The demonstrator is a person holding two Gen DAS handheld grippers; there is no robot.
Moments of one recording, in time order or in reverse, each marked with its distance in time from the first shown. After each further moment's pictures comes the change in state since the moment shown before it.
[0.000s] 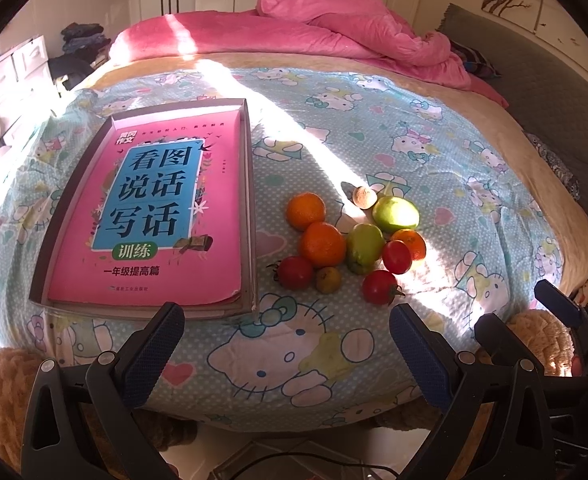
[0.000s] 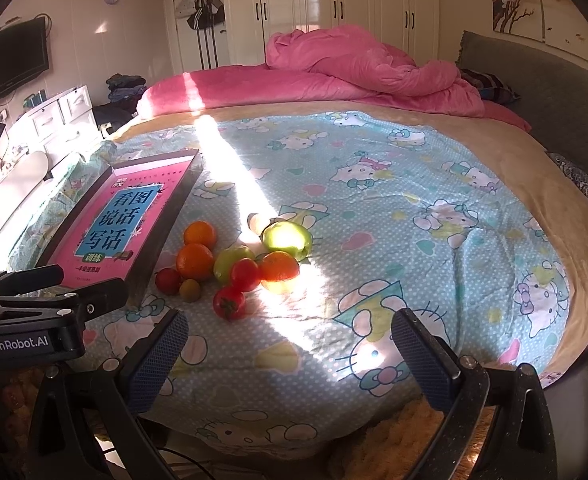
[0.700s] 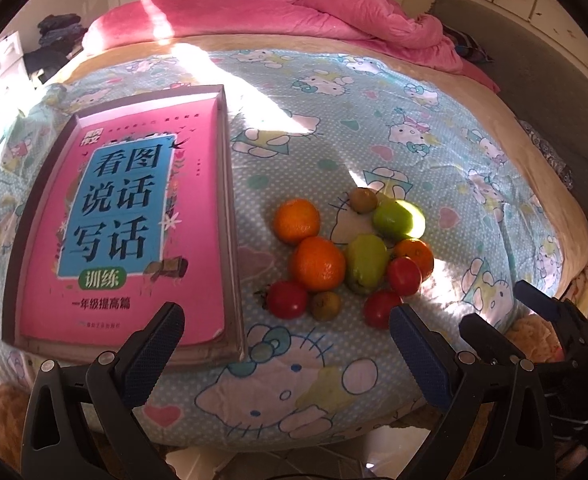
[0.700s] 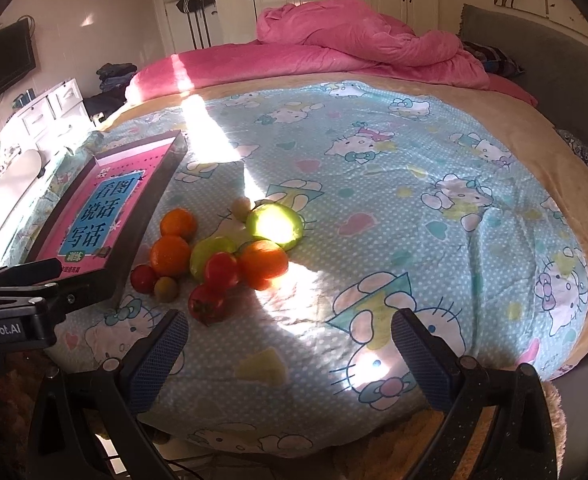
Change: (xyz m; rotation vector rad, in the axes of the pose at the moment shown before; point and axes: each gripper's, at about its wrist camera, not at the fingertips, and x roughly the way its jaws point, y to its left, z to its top) left arm 0.042 0.002 0.031 0.033 0.081 -0.056; right arm 0.050 -0.021 0.012 0.038 0.115 0.031
